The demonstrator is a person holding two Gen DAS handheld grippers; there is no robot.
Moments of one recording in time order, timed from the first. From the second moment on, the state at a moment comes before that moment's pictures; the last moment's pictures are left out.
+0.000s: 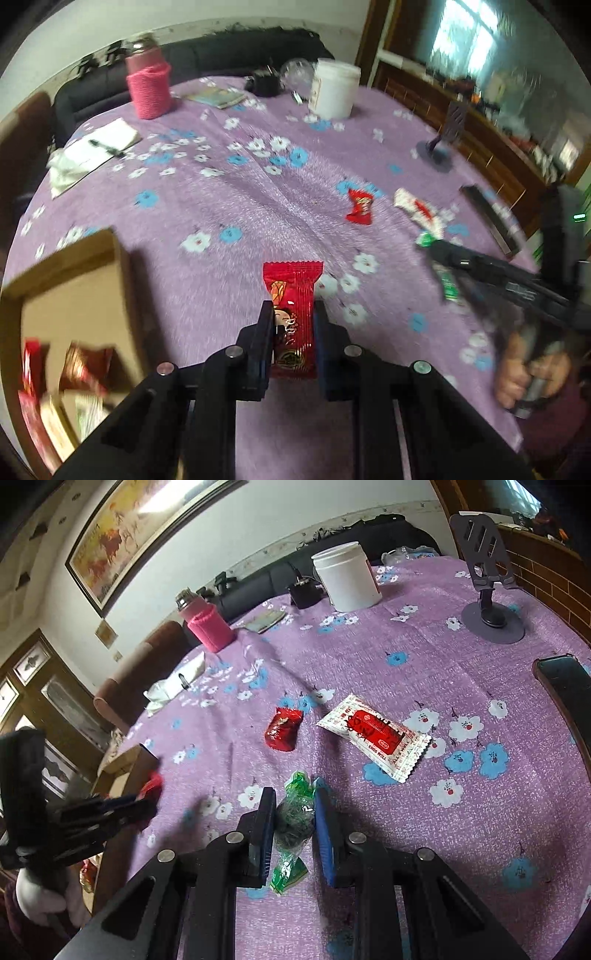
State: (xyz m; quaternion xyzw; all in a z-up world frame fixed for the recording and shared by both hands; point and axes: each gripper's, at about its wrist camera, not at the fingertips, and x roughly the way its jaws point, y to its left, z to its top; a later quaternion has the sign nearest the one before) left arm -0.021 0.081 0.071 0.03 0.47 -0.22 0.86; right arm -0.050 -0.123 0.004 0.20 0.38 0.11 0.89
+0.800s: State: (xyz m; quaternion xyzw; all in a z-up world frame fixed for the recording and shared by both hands) left arm -0.141 0.251 0.064 -0.14 0.43 -0.10 0.89; right arm -0.091 0.030 0.054 0.15 0.40 0.28 0.86
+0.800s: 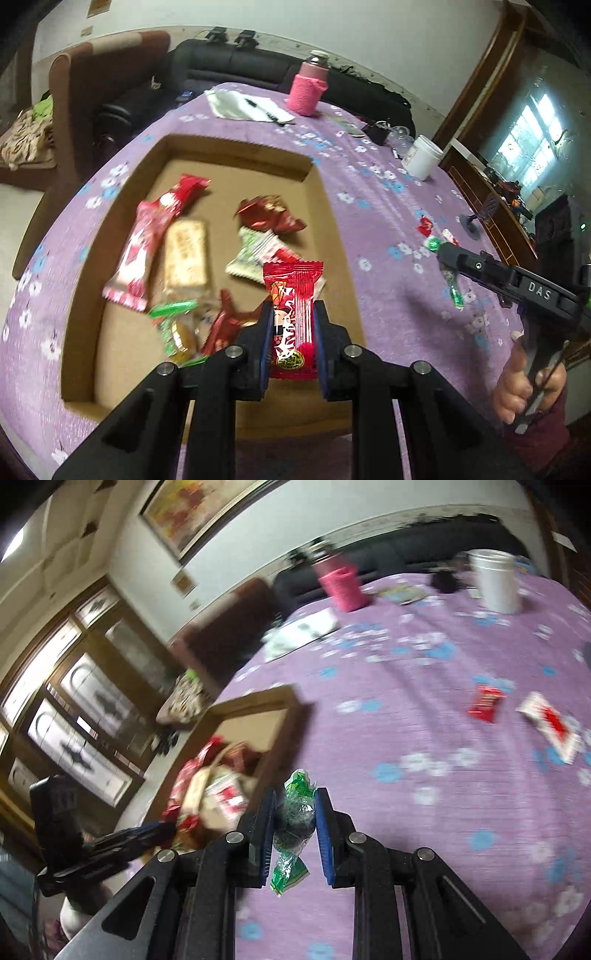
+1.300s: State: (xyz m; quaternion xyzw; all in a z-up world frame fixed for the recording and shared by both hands) left arm -0.148 0.271 0.034 -0.16 0.46 -0.08 0.87; right arm -0.087 0.153 0.024 0.06 0.45 0.33 0.83
